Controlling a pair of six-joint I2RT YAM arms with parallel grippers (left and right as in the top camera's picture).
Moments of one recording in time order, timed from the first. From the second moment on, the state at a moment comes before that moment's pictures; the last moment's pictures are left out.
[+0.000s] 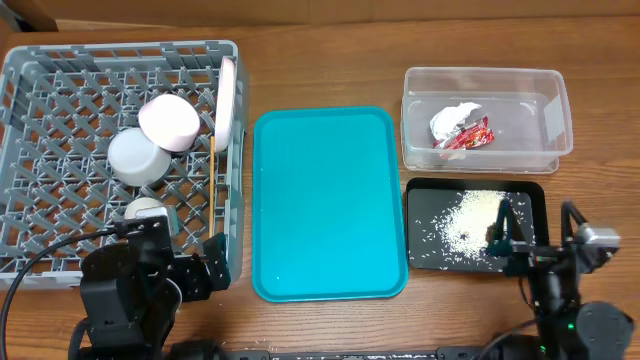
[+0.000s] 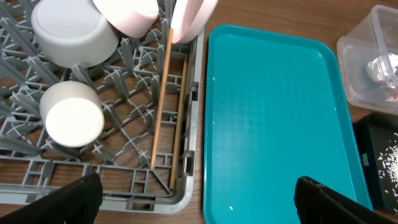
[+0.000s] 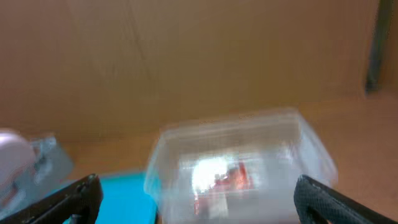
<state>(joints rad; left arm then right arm) 0.09 0.56 0.95 -1.13 0.14 -0.15 -0.10 0.07 0.39 -0.32 -0.14 0.20</state>
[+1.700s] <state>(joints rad) 0.09 0.56 0.95 -1.13 0.14 -0.15 0.03 0.01 0.02 -0.03 -0.04 0.20</state>
